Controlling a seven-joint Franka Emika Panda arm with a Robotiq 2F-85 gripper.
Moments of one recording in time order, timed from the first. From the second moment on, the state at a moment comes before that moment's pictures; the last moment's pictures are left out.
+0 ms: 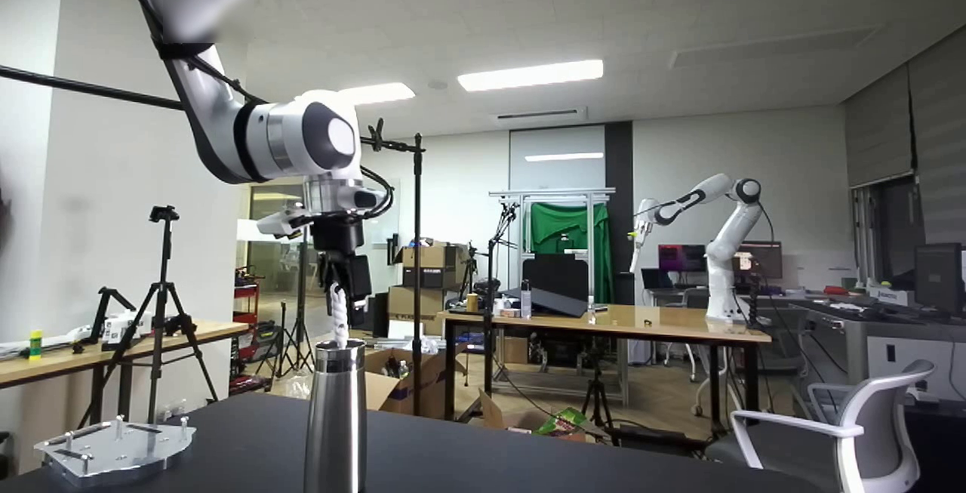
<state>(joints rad) 0.18 0.21 0.07 -2.17 -0.12 2.52 0.76</state>
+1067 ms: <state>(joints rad) 0.19 0.20 0.07 -2.18 -0.12 2.51 0.76</state>
